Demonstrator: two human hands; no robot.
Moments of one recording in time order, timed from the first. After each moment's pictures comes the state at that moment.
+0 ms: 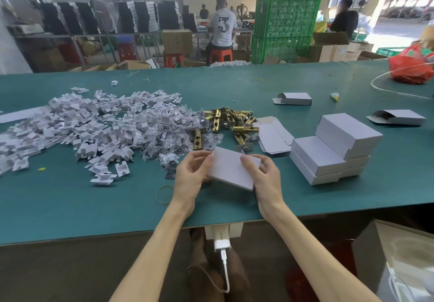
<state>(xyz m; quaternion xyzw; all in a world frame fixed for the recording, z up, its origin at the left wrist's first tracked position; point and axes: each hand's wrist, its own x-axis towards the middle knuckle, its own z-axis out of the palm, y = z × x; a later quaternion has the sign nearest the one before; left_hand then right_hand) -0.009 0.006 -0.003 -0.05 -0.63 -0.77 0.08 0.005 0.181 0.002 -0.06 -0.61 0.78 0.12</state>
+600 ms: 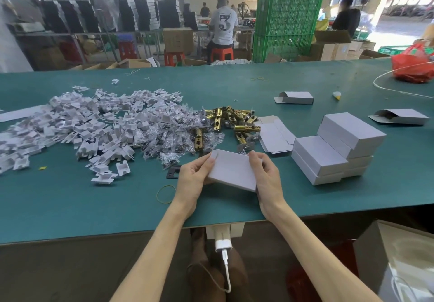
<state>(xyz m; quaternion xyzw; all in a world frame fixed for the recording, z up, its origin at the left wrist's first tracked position) -0.007 0.010 0.002 -0.03 -0.63 -0.77 0.04 0.006 0.181 0.002 -0.01 -0.66 0.75 0.11</state>
